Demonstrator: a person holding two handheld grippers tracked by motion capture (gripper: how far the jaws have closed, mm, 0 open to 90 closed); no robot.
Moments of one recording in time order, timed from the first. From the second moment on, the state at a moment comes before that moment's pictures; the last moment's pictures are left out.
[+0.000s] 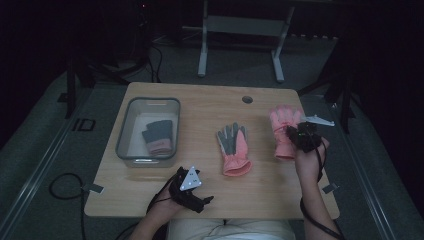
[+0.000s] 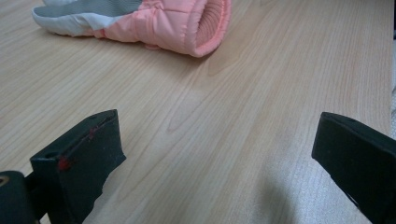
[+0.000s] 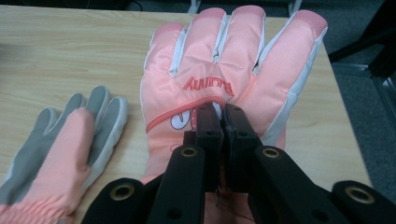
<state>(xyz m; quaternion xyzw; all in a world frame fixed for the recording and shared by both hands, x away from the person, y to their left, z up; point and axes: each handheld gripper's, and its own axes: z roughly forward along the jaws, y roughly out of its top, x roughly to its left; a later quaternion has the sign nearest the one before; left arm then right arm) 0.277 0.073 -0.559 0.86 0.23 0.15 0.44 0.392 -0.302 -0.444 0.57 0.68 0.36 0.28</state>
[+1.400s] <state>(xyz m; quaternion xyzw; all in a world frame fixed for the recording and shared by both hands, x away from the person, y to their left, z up) 0.277 0.072 -0.560 0.86 0.23 0.14 0.44 0.405 -0.304 -0.493 0.47 0.79 0.31 0.23</state>
